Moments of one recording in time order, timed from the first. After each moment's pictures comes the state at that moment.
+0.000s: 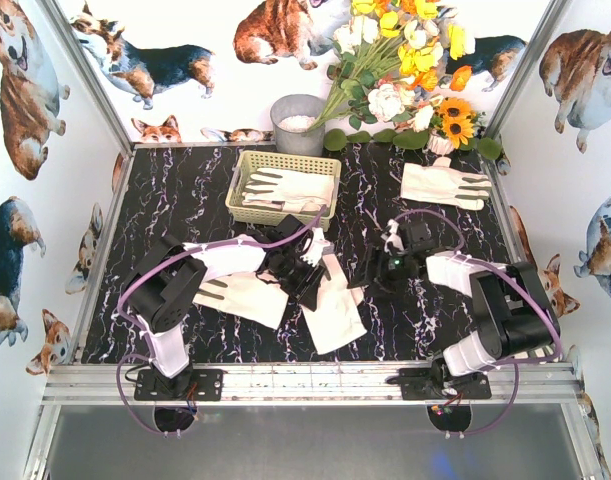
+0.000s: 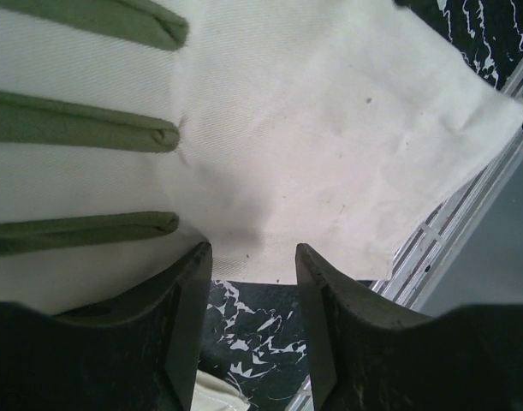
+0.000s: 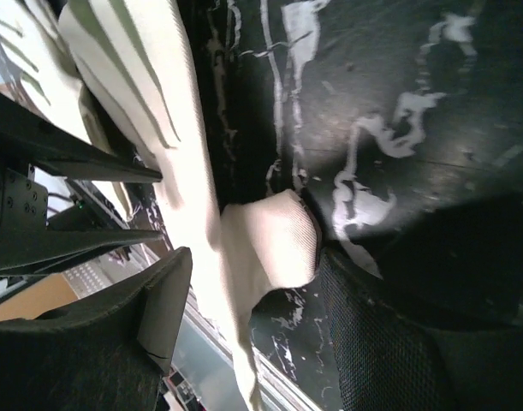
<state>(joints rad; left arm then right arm) -0.72 1.81 1.05 -0.41 0.58 -0.12 0.22 1.49 0.62 -0.20 -0.67 0.55</state>
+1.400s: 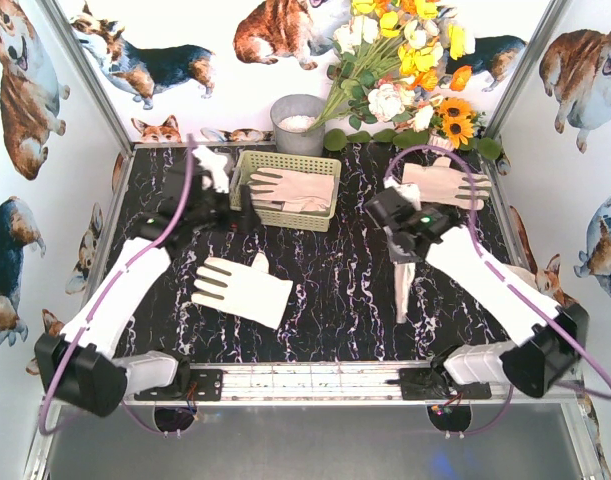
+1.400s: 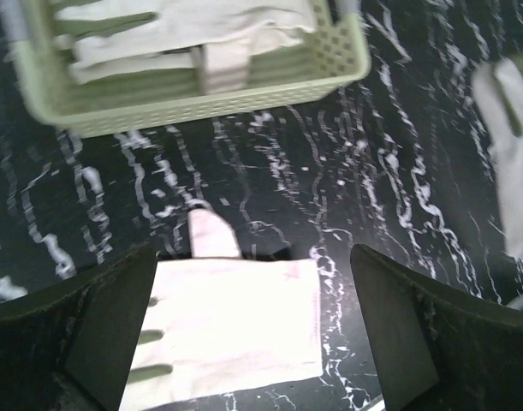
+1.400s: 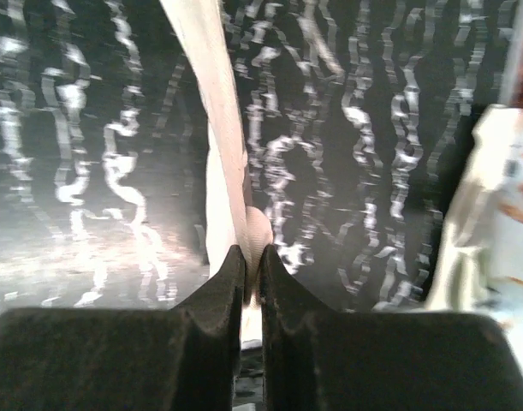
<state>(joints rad) -0.33 1.24 1.14 -0.51 0.27 -0.22 0.57 1.28 1.24 -1.13 0.44 0.45</state>
